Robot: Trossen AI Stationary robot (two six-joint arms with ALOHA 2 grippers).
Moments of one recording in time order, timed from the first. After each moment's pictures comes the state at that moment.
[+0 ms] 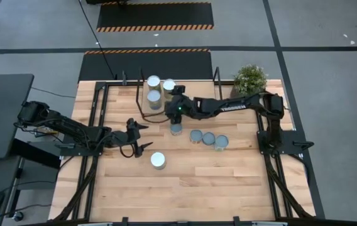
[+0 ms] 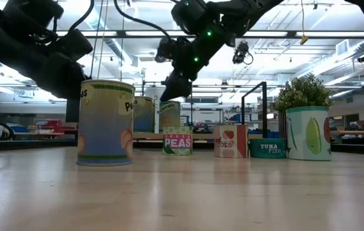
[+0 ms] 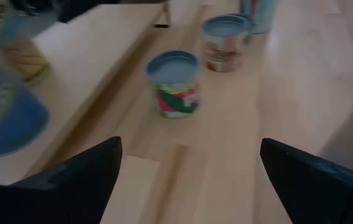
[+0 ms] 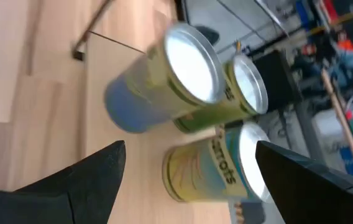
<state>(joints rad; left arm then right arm) -0.21 1.10 0.23 0.38 -0.51 -0.15 -0.17 1.93 1.41 -0.06 0.50 -0.58</state>
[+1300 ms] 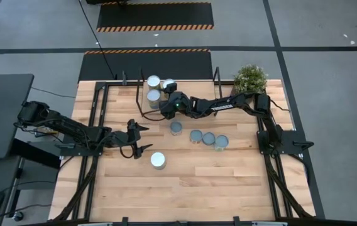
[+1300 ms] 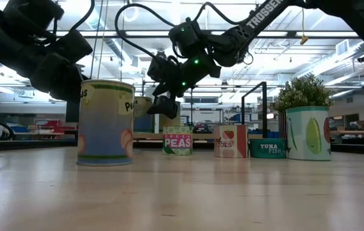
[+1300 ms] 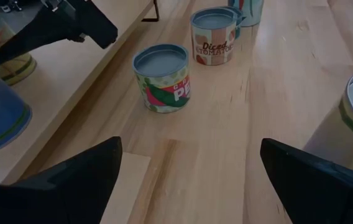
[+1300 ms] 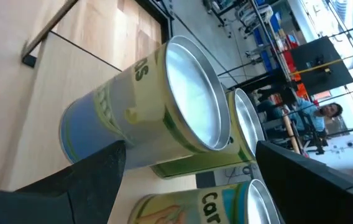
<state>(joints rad) -0.21 1.10 0.23 0.37 -0.47 -0.14 -0.24 2.10 1.41 0.32 0.42 -0.85</state>
